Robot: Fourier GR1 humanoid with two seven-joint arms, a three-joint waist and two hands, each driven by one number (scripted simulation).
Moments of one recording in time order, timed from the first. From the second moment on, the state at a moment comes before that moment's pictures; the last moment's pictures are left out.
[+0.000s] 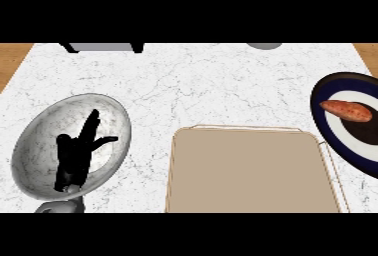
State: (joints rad) left arm -0.03 0.07 0.04 -1.50 -0.13 0.09 0.22; right arm -0.38 -0.63 -0.62 -0.68 0.27 0.06 -0.57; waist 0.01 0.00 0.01
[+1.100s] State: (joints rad) left arm -0.04 0.07 0.05 -1.51 -0.13 0.08 0.23; right arm -0.37 -0.81 -0.65 -0.35 0.20 0.01 -0.77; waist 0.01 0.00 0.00
